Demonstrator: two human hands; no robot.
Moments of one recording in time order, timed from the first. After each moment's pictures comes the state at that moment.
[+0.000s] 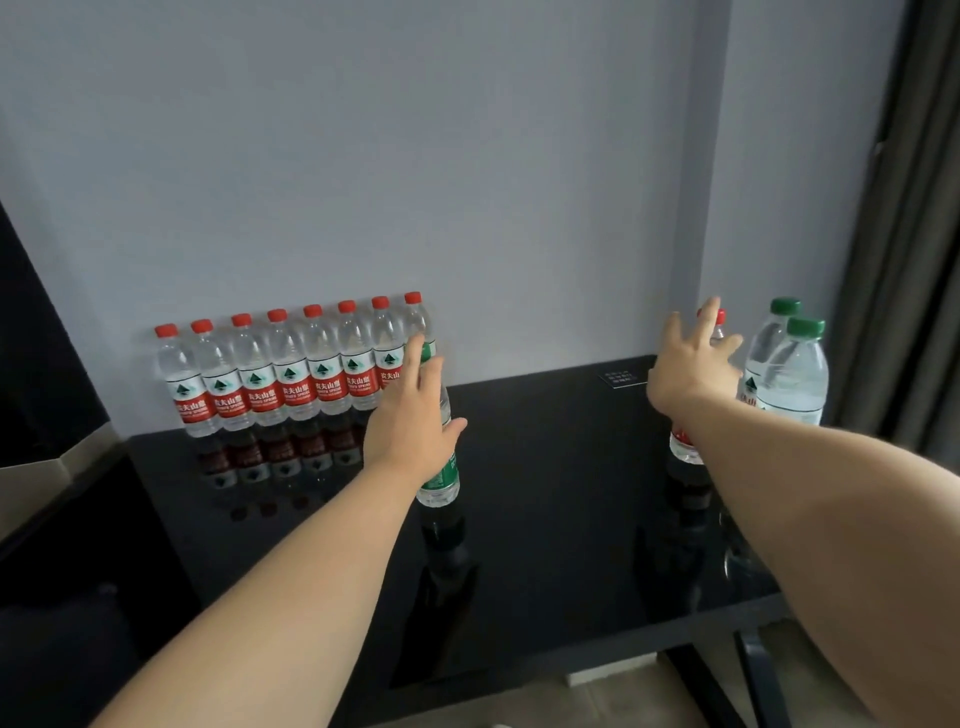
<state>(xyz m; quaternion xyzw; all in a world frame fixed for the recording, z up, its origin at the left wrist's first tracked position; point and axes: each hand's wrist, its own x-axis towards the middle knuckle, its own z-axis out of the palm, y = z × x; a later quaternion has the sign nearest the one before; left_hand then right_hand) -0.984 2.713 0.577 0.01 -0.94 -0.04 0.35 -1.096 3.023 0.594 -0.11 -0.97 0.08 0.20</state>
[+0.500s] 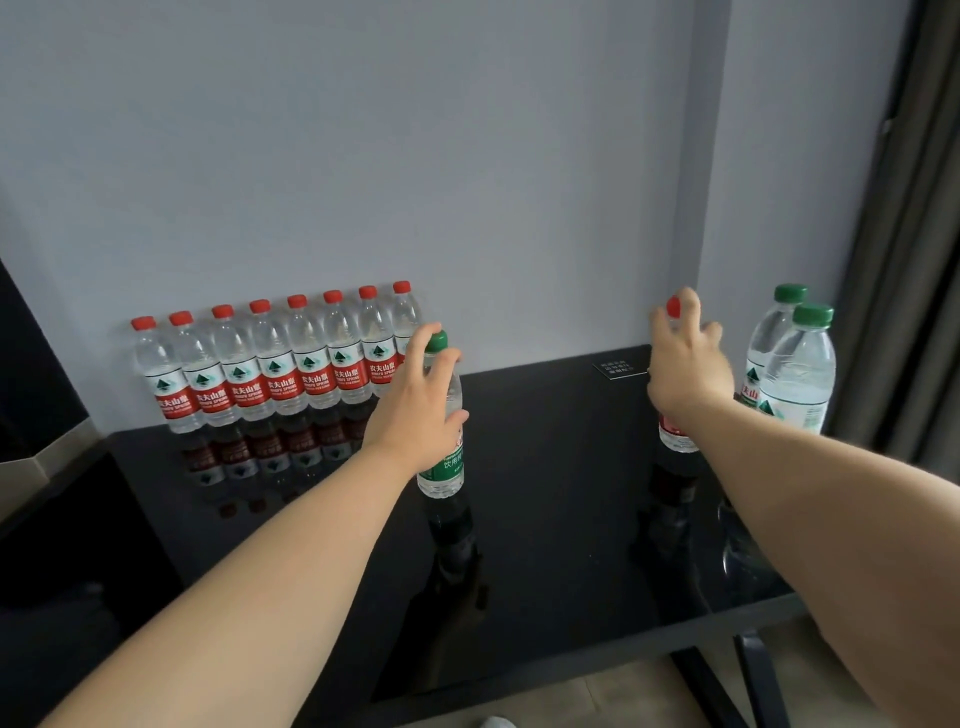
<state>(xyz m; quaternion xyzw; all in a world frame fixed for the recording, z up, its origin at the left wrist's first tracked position) -1.004 2.718 0.575 -0.10 -0.93 -0.09 0.35 -1.095 3.031 0.583 0.00 -0.95 0.12 0.29</state>
